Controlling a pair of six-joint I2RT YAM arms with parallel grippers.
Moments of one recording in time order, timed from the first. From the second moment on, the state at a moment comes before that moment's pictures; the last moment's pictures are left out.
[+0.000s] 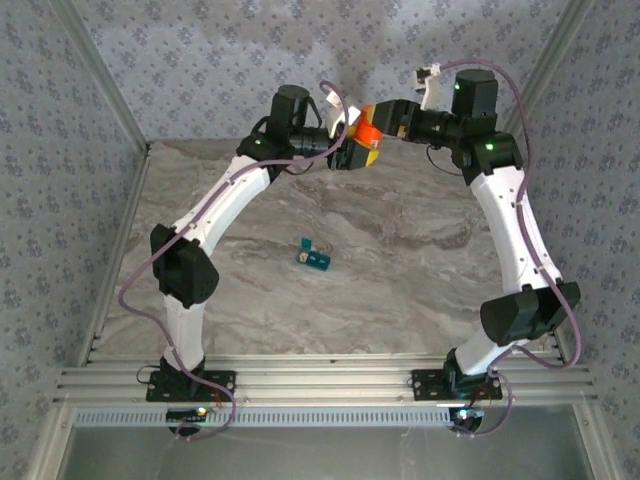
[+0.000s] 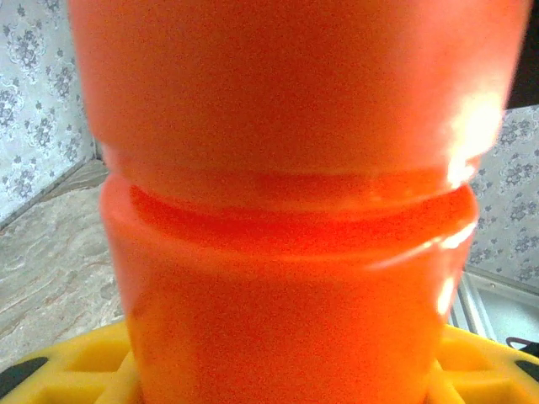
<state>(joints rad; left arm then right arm) -0.58 2.01 2.09 -0.37 0.86 -0.04 0.19 1.60 1.89 -0.59 -0.73 0.45</state>
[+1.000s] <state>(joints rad) -0.57 2.01 2.17 -0.53 0.99 0.05 0.10 1.79 2.25 -0.86 -1.02 0.24</state>
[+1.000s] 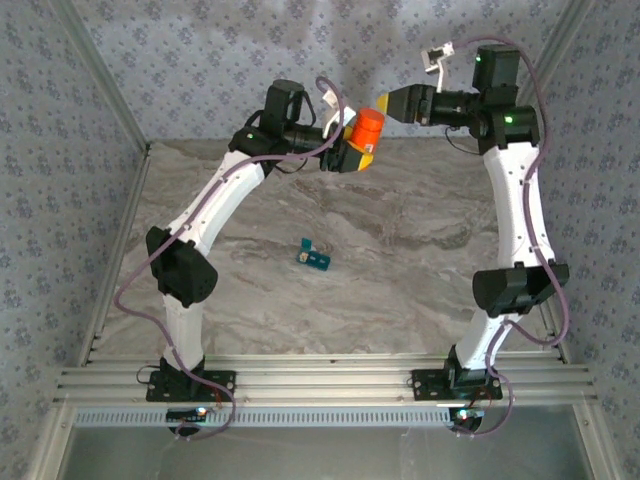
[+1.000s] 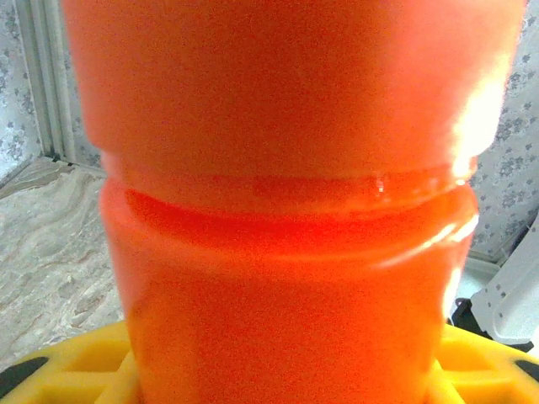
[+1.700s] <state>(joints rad) -0.57 2.02 2.17 -0.56 1.01 0.06 0.16 1.83 2.28 -0.97 -1.00 0.17</state>
